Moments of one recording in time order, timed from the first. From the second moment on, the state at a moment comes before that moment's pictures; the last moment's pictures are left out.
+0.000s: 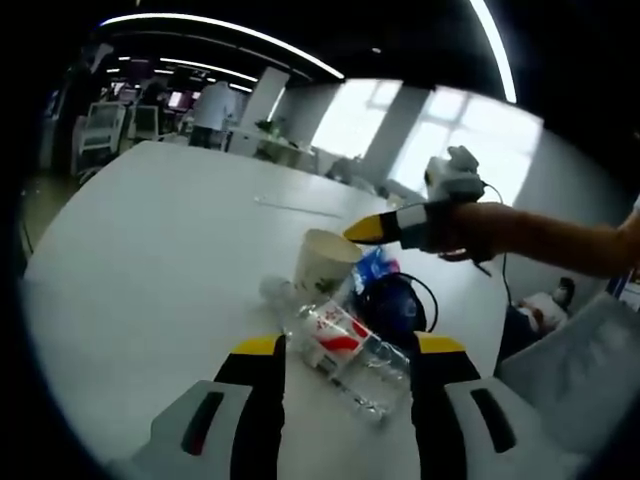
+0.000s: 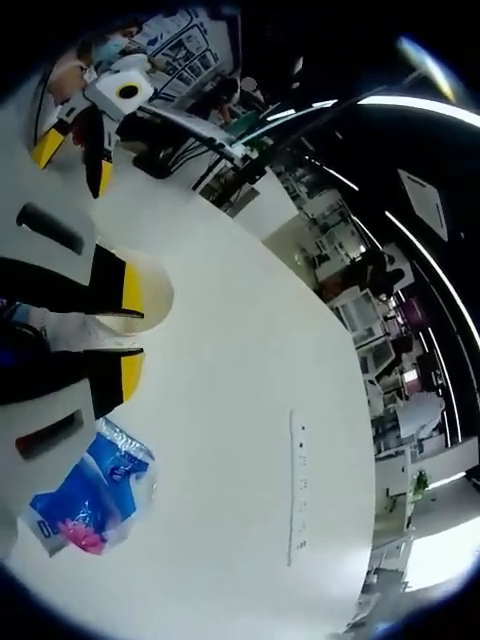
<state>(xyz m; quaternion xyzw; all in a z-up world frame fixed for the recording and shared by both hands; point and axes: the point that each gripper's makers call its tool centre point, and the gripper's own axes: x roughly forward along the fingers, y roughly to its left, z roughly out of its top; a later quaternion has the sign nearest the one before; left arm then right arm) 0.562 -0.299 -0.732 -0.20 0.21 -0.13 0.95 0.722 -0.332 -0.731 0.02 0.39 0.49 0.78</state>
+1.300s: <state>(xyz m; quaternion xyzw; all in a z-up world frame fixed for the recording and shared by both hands) 0.537 -0.306 -0.701 -0.20 0.21 -0.12 0.95 0.667 -0.377 -0.711 0.00 0.40 0.51 0.76</state>
